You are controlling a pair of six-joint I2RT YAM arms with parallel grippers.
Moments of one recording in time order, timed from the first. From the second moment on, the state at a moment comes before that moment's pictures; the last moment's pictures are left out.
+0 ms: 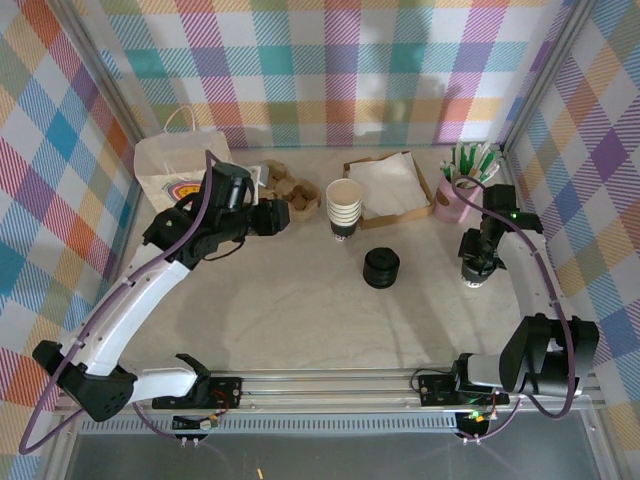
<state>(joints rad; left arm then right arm) -0.58 1.23 1.44 -0.88 0.01 -0.50 -0.10 1.32 1.08 -0.98 0.18 0.20</state>
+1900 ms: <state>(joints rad) -0.54 1.12 1.60 -1.32 -0.32 -0.61 0.58 1.43 1.84 -1.24 0.06 0.27</state>
